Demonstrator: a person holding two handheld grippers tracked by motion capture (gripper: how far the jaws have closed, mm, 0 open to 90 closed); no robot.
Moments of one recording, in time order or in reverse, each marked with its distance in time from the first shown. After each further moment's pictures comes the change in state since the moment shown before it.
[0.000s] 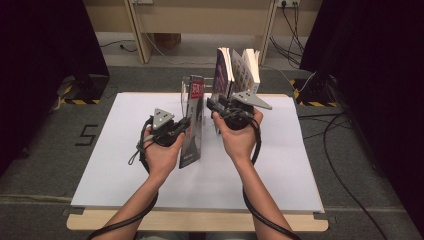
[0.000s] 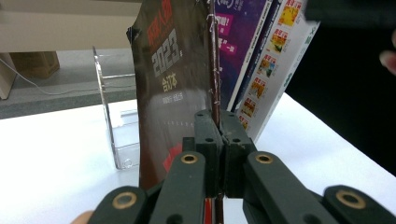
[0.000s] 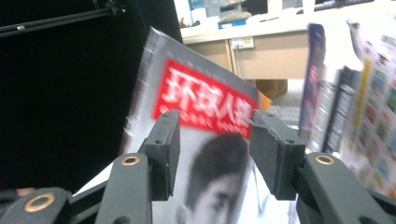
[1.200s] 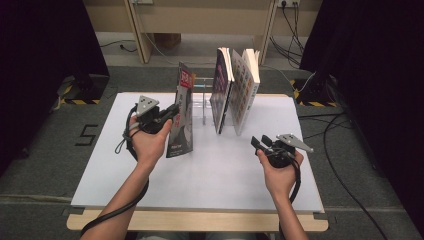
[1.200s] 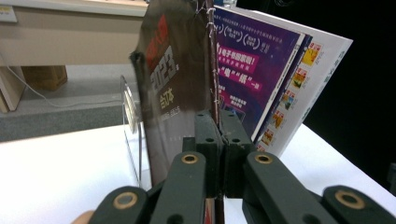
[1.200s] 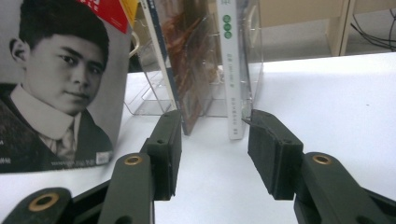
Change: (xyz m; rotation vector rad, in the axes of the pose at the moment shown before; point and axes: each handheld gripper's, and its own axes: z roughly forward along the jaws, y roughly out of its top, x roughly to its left) left arm 0.031 0.028 -0.001 -0.063 0.009 -0.021; right arm -0.089 -0.095 -0.083 0.117 -0.204 0.092
